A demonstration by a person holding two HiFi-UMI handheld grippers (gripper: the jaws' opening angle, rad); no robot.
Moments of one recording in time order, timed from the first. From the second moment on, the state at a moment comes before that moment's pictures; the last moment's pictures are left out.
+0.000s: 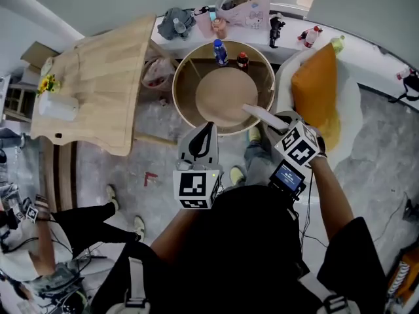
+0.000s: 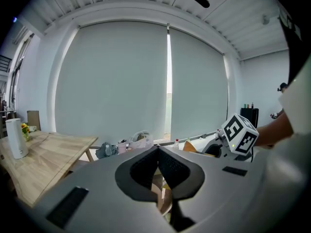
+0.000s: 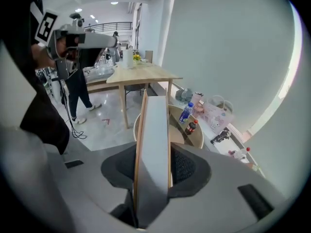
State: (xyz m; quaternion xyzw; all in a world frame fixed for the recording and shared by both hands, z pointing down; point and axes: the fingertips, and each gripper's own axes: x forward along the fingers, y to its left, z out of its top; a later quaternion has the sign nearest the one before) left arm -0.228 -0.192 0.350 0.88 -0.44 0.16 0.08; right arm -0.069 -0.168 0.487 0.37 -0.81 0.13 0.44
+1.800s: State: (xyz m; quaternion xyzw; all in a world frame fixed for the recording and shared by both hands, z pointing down) left arm 0.141 -0.118 0.357 0.97 -0.15 0.21 0.03; right arm 0.278 0.038 0.496 0.64 -0.61 0.34 0.31
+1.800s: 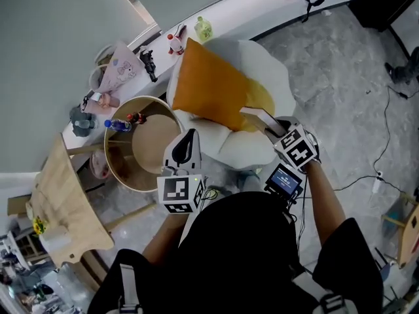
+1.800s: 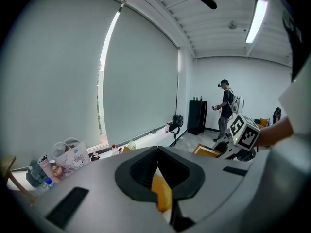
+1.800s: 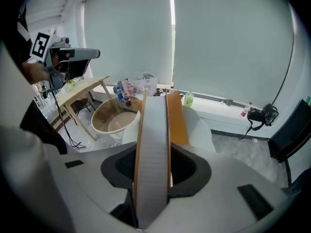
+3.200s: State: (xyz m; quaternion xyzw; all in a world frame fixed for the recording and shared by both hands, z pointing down) left arm 0.235 -0.166 0.481 0.95 -0.04 0.30 0.06; right arm 0.349 0.018 0.623 0.69 -0.50 0.45 0.28
